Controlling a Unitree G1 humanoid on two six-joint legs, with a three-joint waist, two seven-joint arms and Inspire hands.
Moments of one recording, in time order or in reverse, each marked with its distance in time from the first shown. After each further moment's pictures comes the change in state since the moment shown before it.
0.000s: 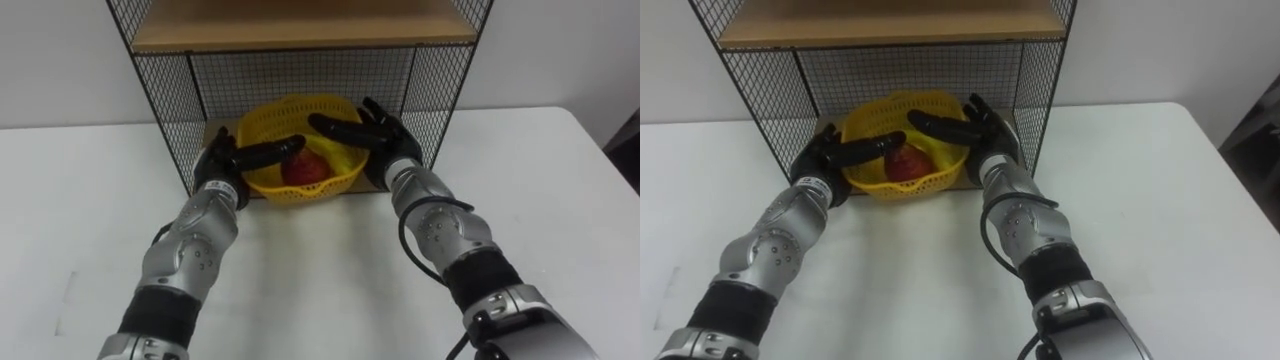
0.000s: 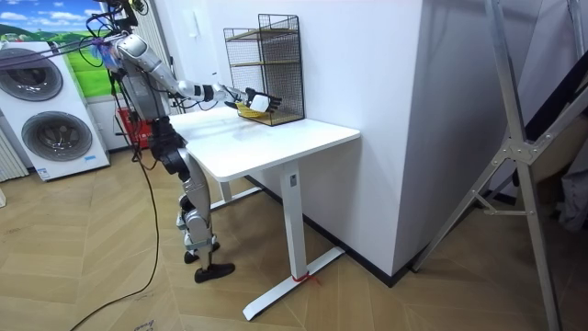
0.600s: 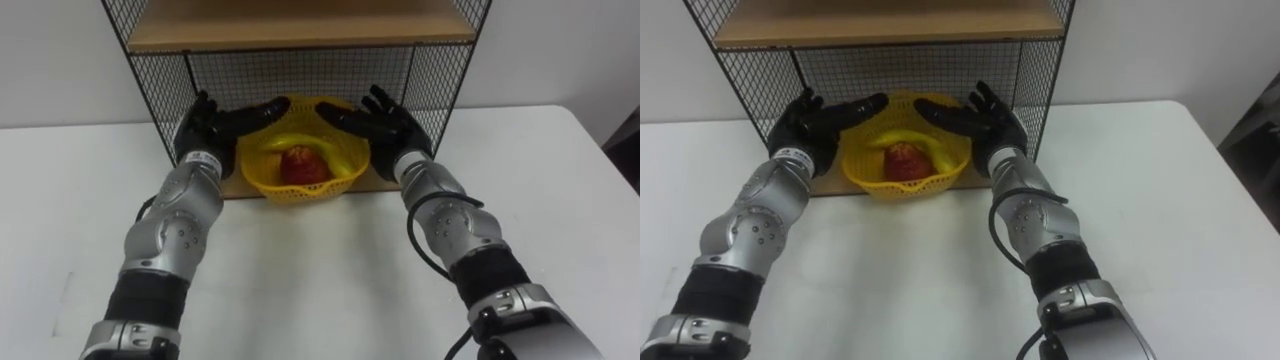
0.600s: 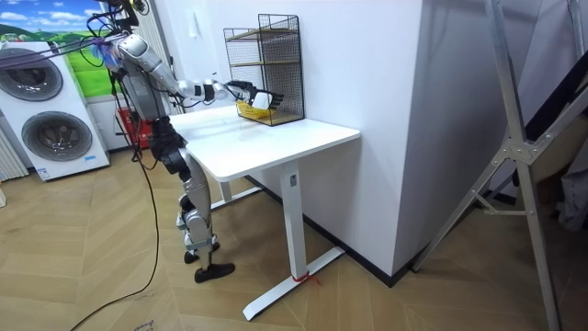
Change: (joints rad) left arm -0.047 0.025 0.081 -0.109 0.000 -0.002 -0.003; right arm 0.000 -0.009 -0.068 -0.020 -0.067 -0.001 0.054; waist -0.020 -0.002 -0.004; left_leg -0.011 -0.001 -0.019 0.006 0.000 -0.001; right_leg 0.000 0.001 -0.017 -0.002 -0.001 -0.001
